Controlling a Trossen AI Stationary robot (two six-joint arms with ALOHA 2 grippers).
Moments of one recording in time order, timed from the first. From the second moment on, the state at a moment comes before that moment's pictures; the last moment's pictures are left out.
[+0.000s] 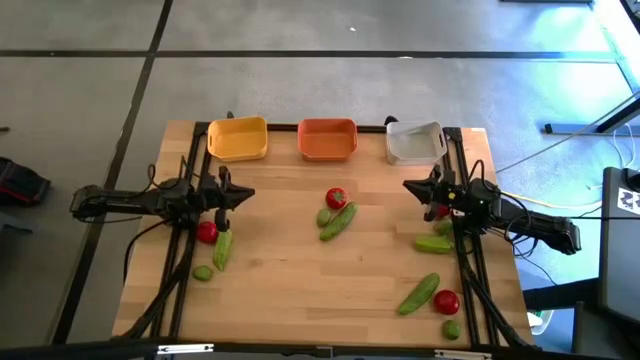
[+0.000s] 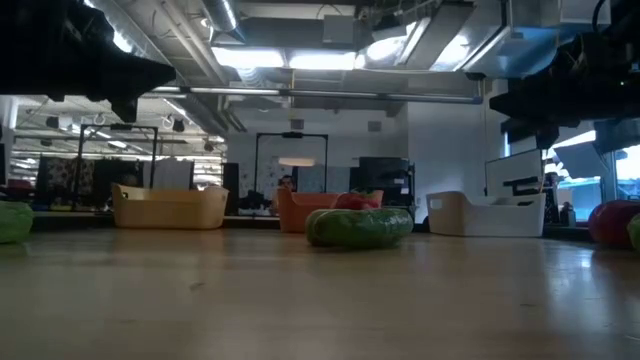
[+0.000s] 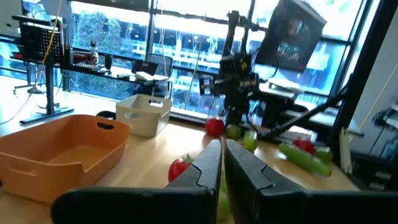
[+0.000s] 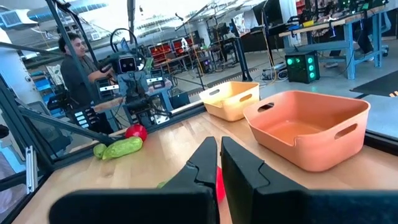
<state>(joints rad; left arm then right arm) 0.01 0.15 0.01 0.23 -0.19 -0.18 -0.24 0.00 0.01 0.05 0.04 0.28</state>
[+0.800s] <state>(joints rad) 0.01 0.15 0.01 0.23 -0.25 -0.15 -0.24 0.03 0.01 0.11 0.18 0.26</state>
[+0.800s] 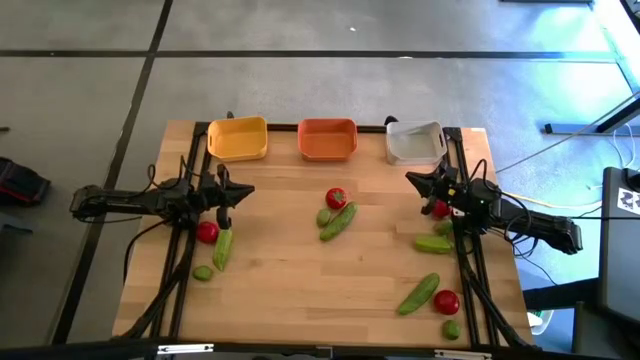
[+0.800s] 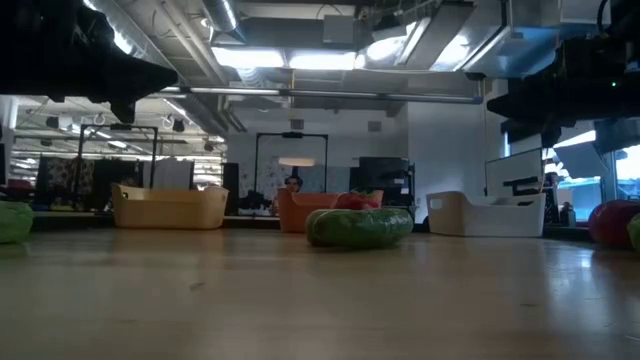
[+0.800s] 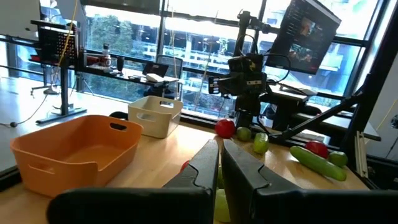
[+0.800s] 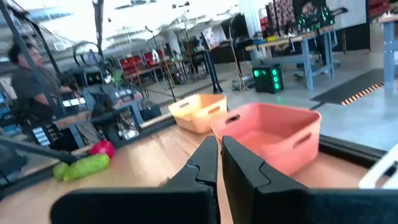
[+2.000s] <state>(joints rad) 0.01 0.15 0.01 0.23 -0.26 -0.09 -0.24 0.83 0.35 0.34 0.02 0.18</state>
